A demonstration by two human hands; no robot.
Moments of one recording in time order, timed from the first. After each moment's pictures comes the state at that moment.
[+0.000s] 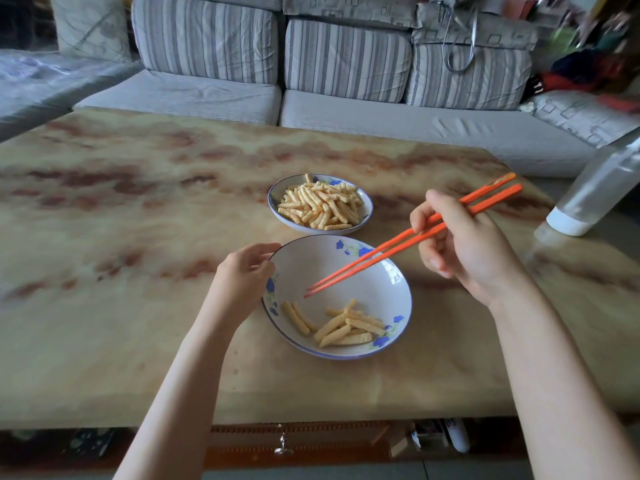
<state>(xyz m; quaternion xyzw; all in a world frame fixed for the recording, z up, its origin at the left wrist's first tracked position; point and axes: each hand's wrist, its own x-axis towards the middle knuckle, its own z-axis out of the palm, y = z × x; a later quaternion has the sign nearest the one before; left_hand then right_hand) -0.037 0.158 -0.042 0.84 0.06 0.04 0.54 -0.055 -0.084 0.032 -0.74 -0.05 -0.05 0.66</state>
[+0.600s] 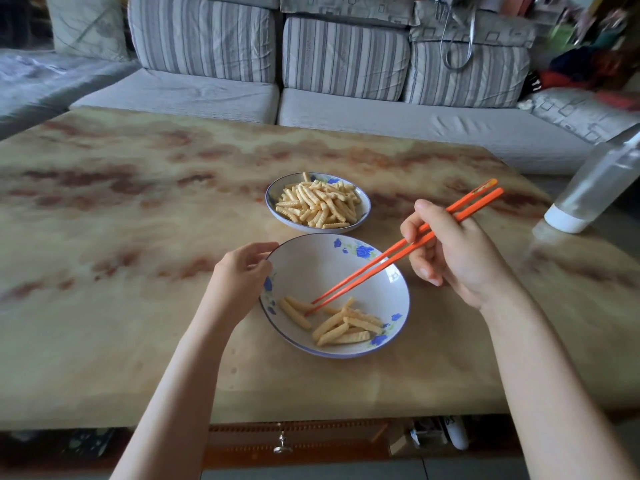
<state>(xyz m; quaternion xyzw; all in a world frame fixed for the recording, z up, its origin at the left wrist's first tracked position) -0.038 0.158 -0.043 0.83 0.06 0.04 0.55 -0.058 -0.081 0.025 -0.76 -0.04 -0.03 0.65</state>
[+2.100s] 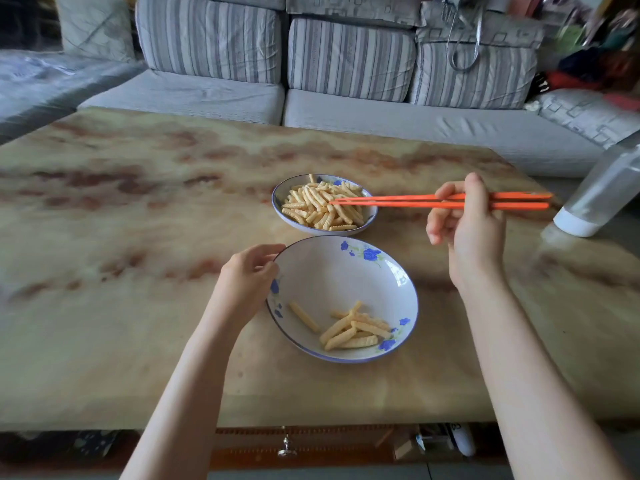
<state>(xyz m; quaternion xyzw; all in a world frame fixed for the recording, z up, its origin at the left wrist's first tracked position) -0.036 0.158 -0.043 0.83 0.06 0.04 0.55 -0.017 -0.081 0.013 -0.62 0.04 -0.27 0.73</state>
